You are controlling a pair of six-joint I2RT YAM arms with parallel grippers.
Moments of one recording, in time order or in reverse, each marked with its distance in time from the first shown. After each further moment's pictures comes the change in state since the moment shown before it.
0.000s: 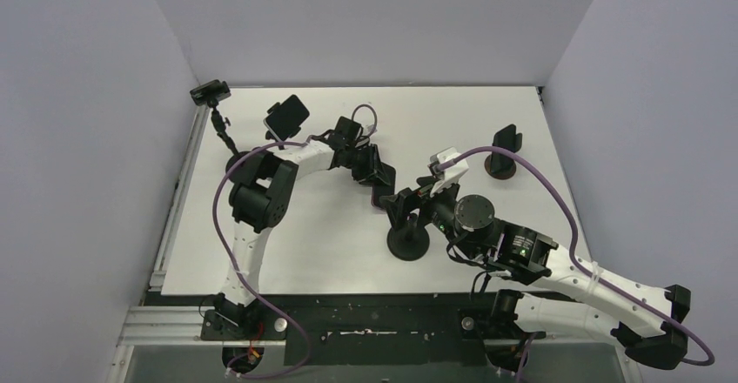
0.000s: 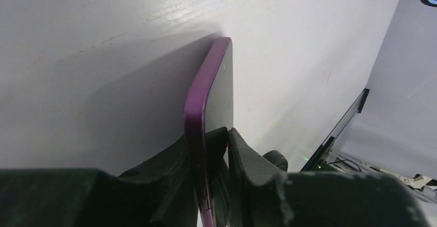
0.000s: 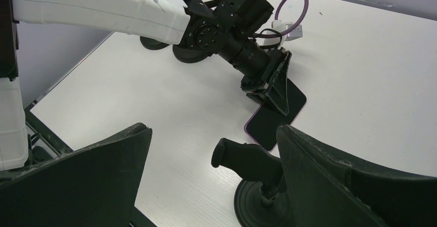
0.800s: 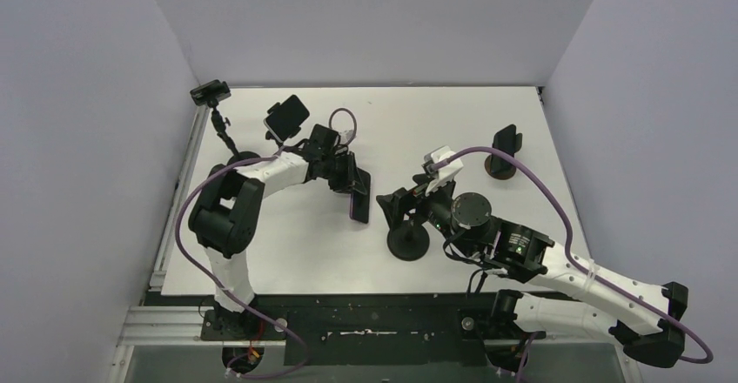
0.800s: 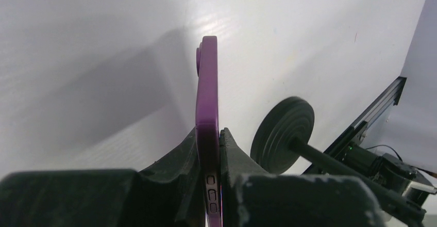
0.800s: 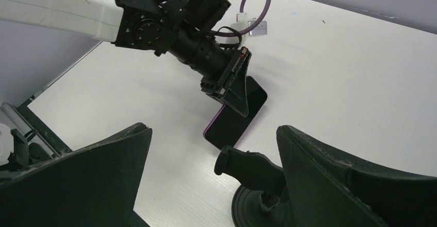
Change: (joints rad) left arm 0.039 -0.368 -0.370 -0.017 -0.096 0.114; right arm 0.000 0.026 0.015 0.022 -0.019 -0.045
